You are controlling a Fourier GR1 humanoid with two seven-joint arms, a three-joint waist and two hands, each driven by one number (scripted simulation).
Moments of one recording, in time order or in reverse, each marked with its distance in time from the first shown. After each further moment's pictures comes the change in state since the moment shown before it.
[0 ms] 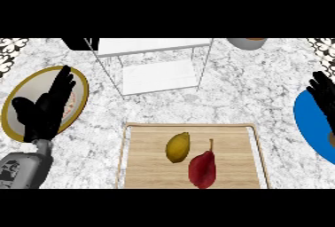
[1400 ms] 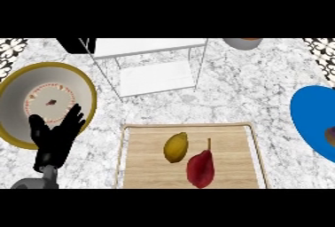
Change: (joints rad) left arm 0.181 -0.079 0.024 0.105 0.123 -0.077 0.085; right arm 1.004 0.306 0.432 -0.779 0.682 -0.605 0.307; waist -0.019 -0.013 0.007
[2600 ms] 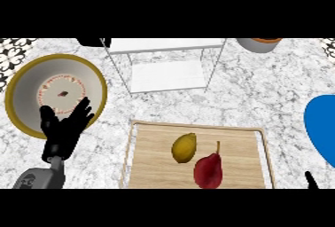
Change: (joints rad) left arm -0.069 -0.012 -0.020 0.030 -0.016 -0.033 0.020; right arm -0.383 0.025 0.052 0.093 0.415 0.197 0.745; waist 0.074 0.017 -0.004
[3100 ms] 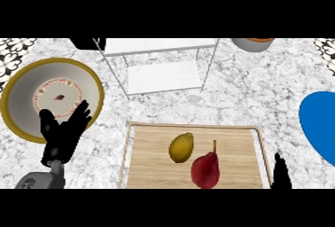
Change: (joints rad) left arm 0.028 -0.011 0.004 -0.010 -0.012 0.017 -0.004; right arm -0.183 0.208 0.075 0.159 0.278 0.148 0.118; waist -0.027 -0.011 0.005
